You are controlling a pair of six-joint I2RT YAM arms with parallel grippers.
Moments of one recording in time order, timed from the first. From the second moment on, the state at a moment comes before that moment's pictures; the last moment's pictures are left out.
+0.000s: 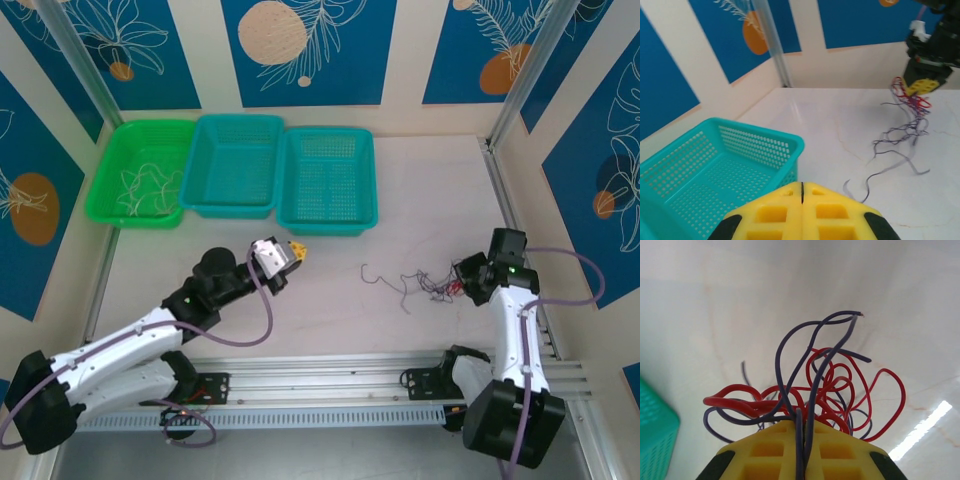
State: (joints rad) left arm -0.82 0.90 0.54 0.26 0.13 0.27; right arm -0.33 0.93 0.69 -0.88 -0.15 0.86
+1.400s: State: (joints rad) left arm -0.88 1.43 0.68 0.67 0.56 0.01; right arm 0.18 0.88 1.26 -0.78 -0.46 0.97
